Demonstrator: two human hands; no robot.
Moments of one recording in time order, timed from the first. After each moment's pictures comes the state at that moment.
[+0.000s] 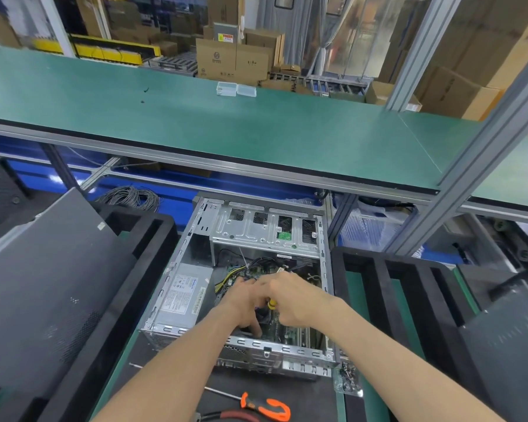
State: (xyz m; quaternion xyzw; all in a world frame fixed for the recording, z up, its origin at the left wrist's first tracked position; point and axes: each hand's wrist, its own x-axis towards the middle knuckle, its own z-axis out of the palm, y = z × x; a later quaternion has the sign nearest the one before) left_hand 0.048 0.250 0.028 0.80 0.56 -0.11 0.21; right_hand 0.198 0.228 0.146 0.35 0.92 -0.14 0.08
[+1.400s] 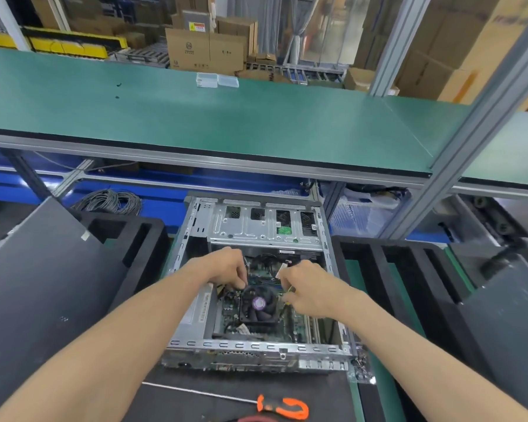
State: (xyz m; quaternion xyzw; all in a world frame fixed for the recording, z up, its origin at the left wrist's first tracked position) left_hand -0.020 0.320 0.067 0.78 0.53 -0.08 0.34; right_hand 0.206 0.233 0.140 0.50 0.85 -0.16 0.06
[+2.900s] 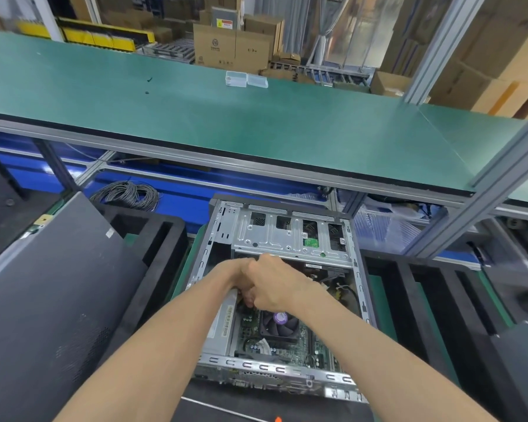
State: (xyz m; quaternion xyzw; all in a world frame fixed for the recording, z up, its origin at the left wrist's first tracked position) left_hand -0.019 0.335 0.067 0.76 0.48 -0.21 0.38; right_hand 0.093 0.277 0.141 0.43 0.89 -0.12 0.09
